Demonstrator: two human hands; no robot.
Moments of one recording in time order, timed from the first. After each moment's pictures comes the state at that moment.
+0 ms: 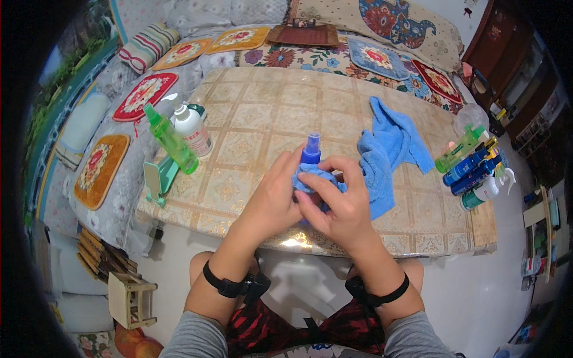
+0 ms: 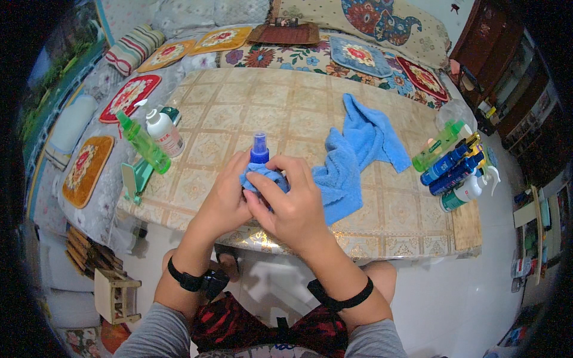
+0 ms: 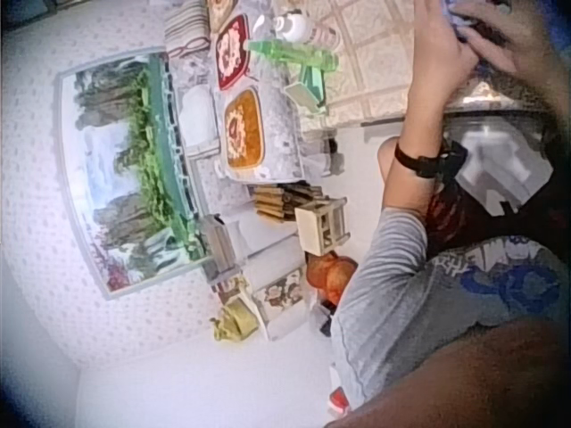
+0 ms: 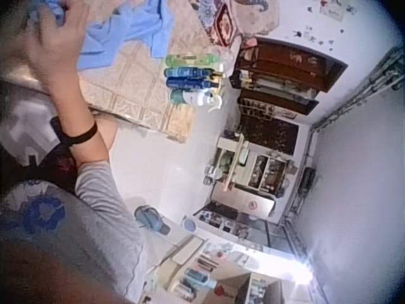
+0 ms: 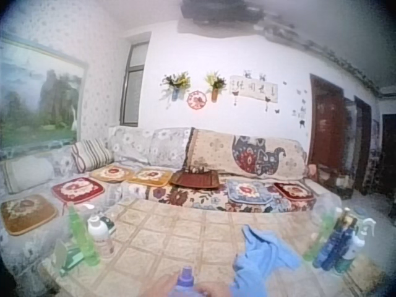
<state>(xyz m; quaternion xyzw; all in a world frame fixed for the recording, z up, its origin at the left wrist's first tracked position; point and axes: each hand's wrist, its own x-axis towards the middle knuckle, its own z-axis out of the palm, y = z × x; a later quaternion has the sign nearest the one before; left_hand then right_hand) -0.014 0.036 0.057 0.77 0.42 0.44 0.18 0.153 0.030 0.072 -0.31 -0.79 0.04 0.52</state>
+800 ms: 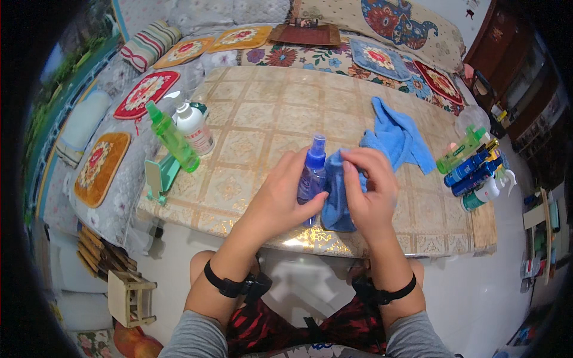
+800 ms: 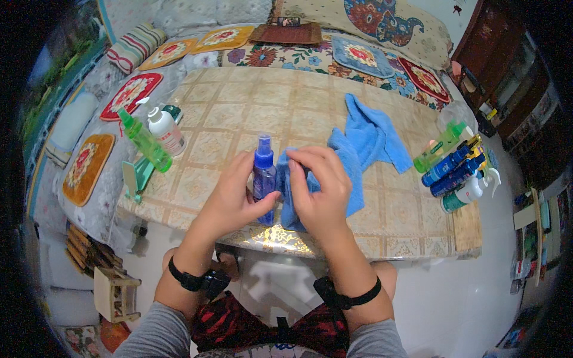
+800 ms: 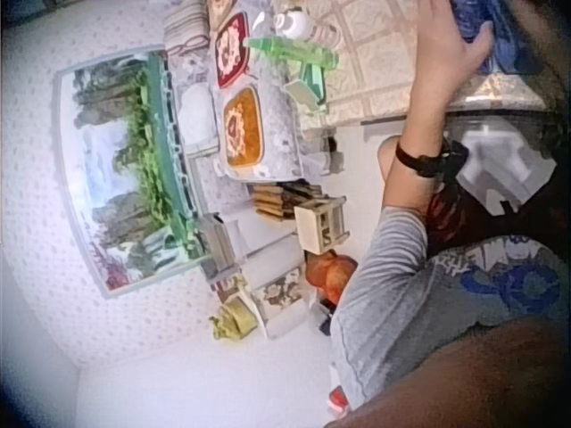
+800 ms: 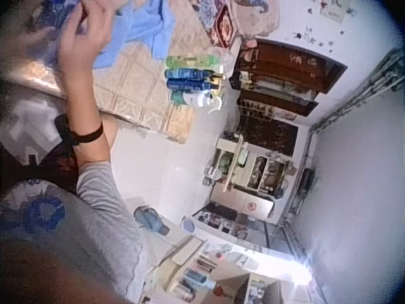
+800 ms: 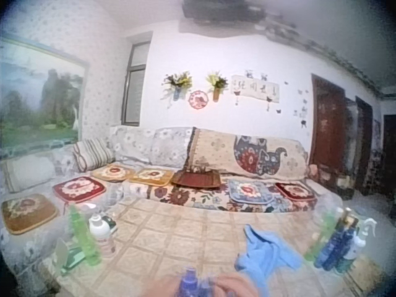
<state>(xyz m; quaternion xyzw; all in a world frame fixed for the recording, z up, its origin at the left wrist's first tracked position) -0.010 0.030 0.066 0.76 0.43 0.44 0.20 0.171 0.050 0.070 -0.38 -0.69 0.14 0.60</state>
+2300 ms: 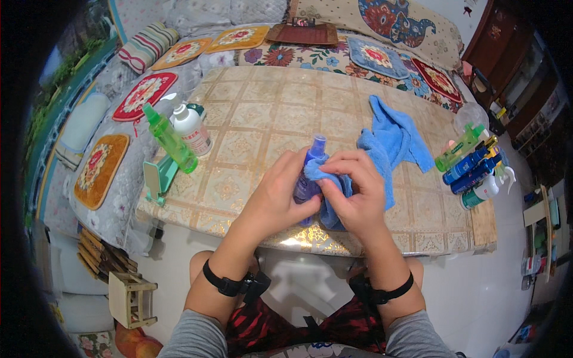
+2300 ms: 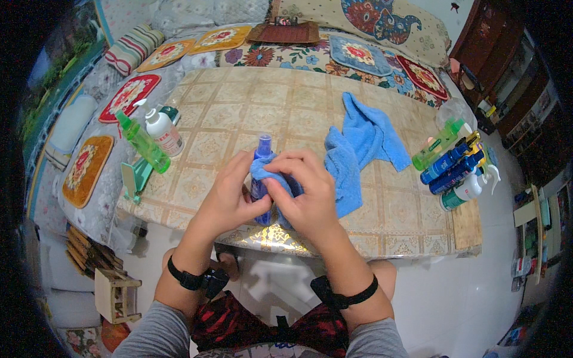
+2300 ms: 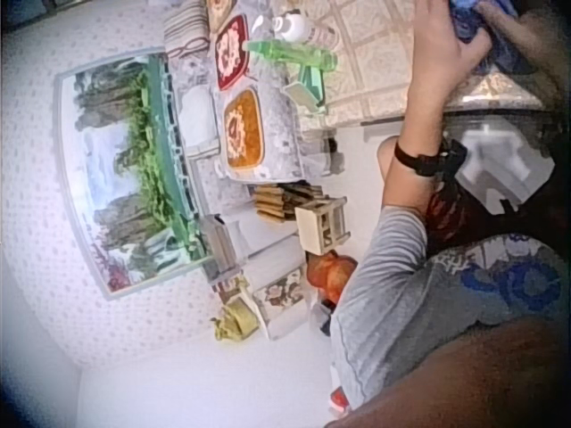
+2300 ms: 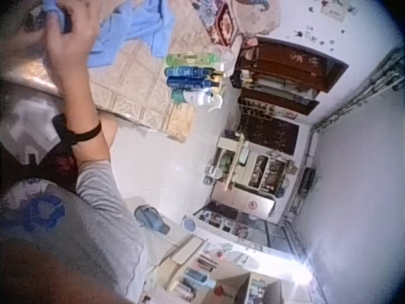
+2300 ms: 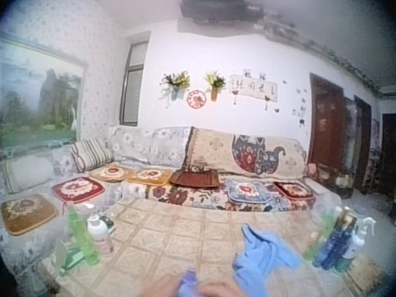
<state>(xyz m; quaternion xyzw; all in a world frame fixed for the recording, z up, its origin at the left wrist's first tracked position) -0.010 0.030 0.068 0.76 0.41 0.44 0.23 0.169 0.045 0.067 -0.30 -0.73 0.25 0.57</state>
